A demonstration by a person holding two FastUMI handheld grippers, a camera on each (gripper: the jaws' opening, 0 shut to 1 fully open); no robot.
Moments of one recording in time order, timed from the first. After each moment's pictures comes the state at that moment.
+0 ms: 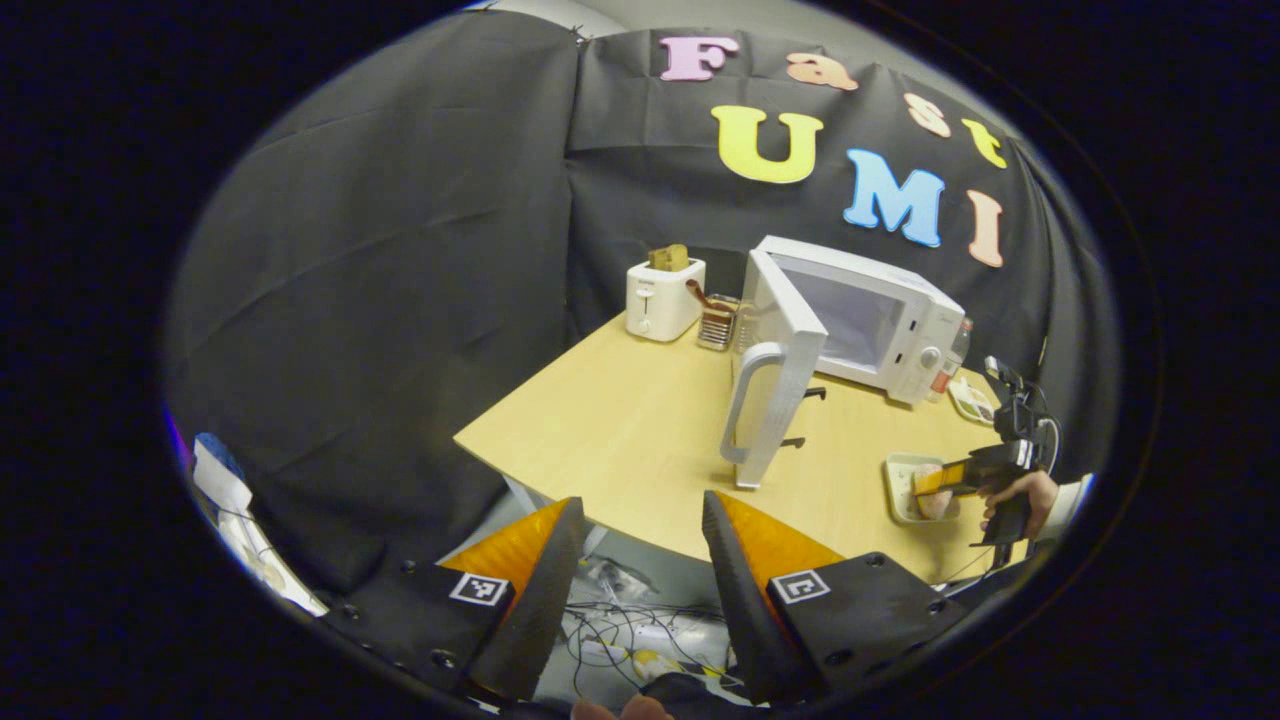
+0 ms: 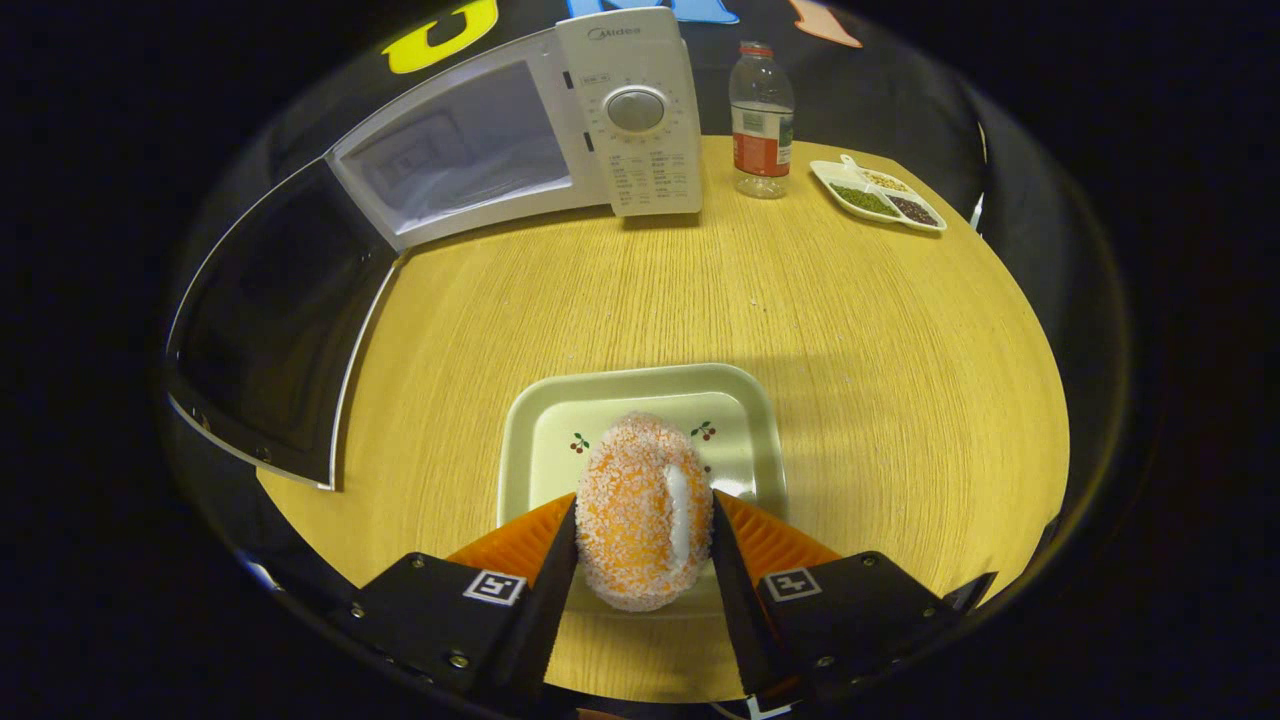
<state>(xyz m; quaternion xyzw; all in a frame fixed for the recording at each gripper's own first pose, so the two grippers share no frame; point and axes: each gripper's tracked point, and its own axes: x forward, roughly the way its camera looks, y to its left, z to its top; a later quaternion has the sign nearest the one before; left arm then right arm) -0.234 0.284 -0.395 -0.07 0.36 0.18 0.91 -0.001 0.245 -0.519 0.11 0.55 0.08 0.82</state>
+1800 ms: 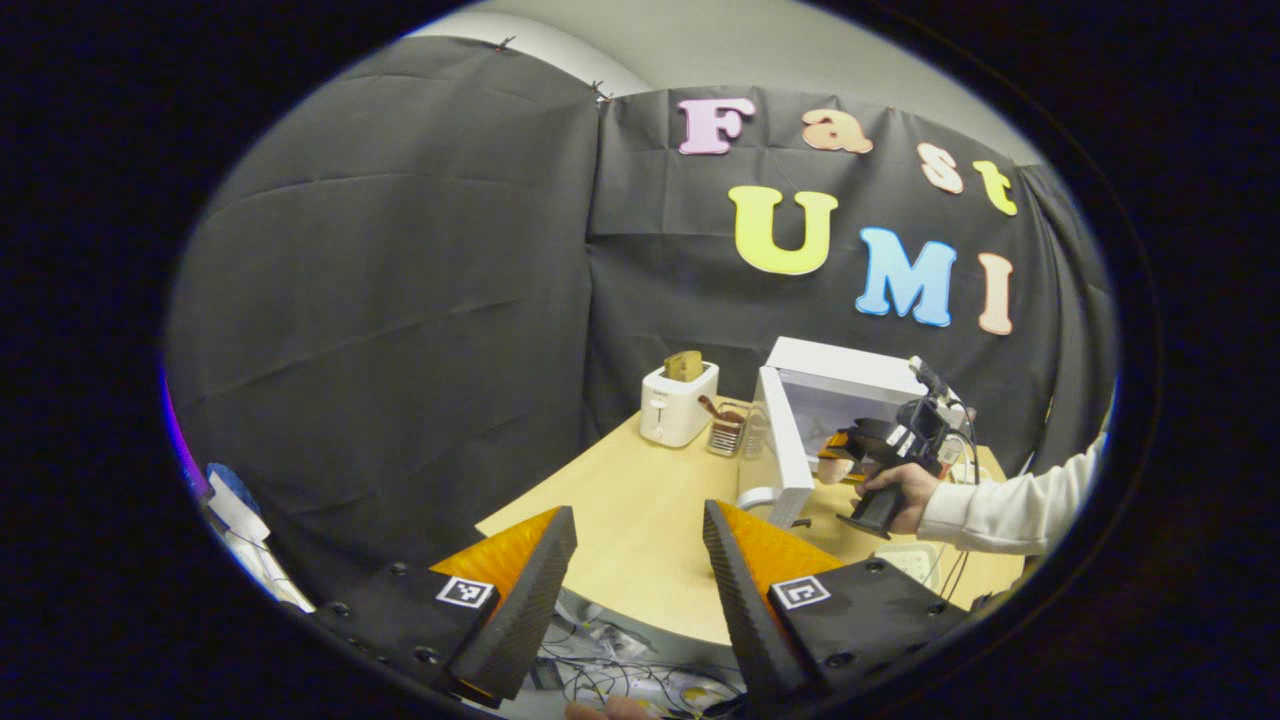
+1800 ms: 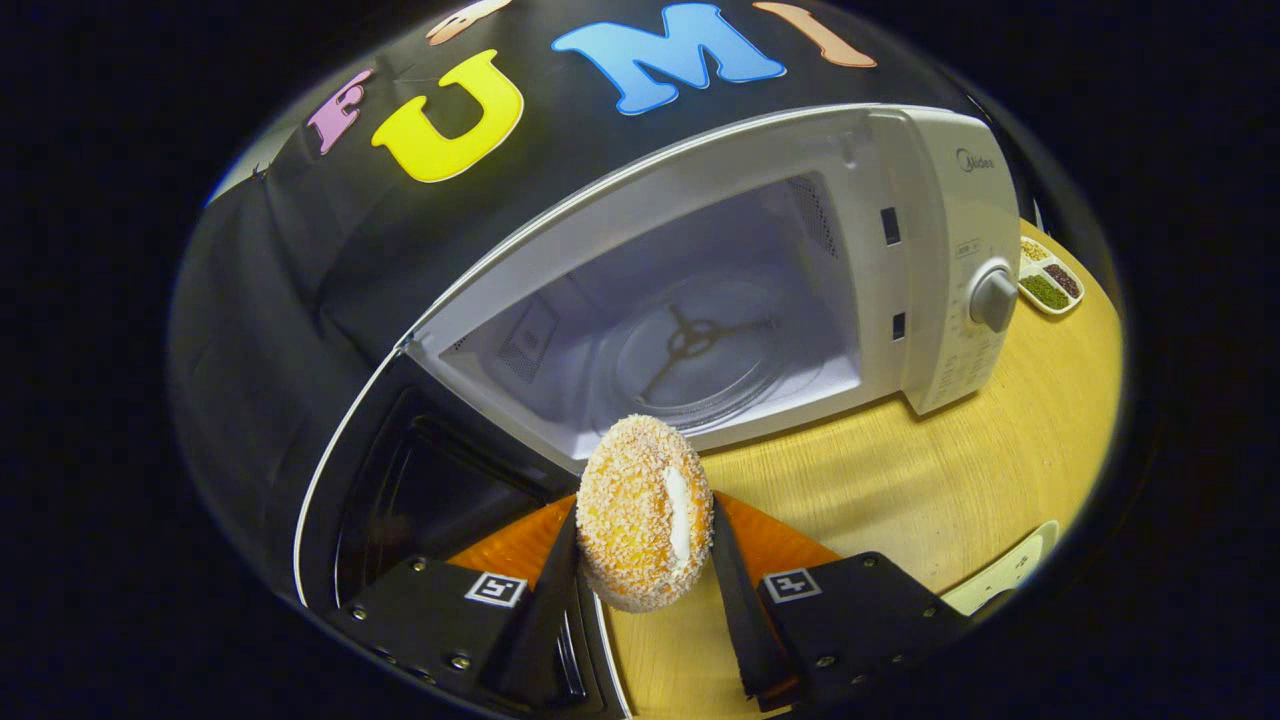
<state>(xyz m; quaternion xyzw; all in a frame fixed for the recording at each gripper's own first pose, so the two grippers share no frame) -0.184 0.312 -0.293 -0.06 0.26 0.24 0.93 0.214 0.451 -0.417 0.29 0.38 0.12 0.87</state>
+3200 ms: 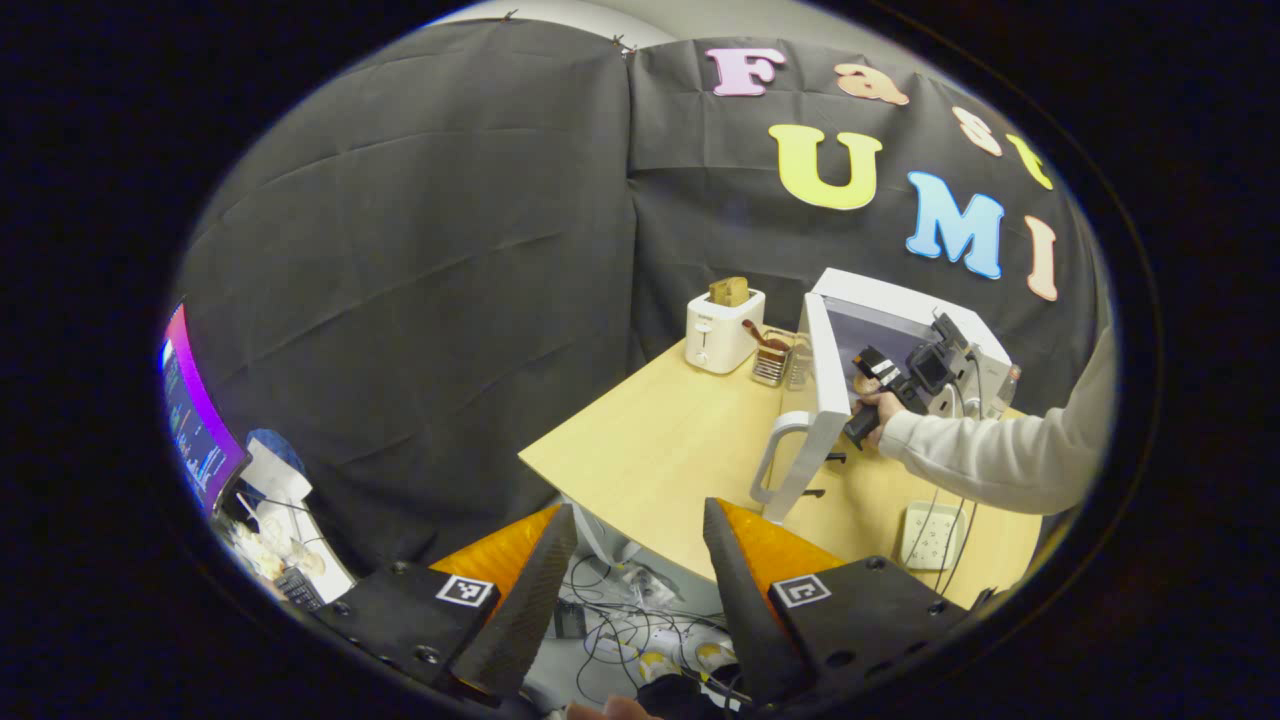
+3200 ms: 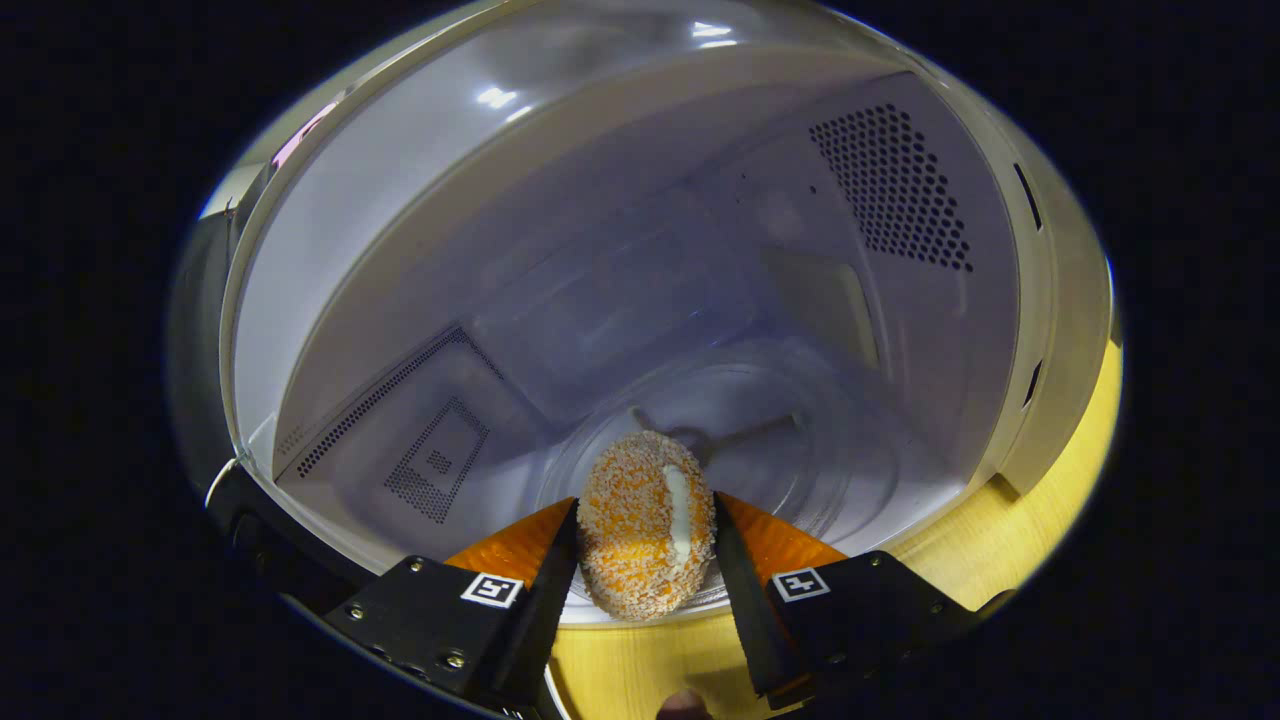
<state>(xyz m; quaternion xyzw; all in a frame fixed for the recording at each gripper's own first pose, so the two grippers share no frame) -0.224 0.288 -0.325 -0.07 0.36 0.30 0.88 0.351 0.448 -0.469 0.31 0.26 0.01 0.92</state>
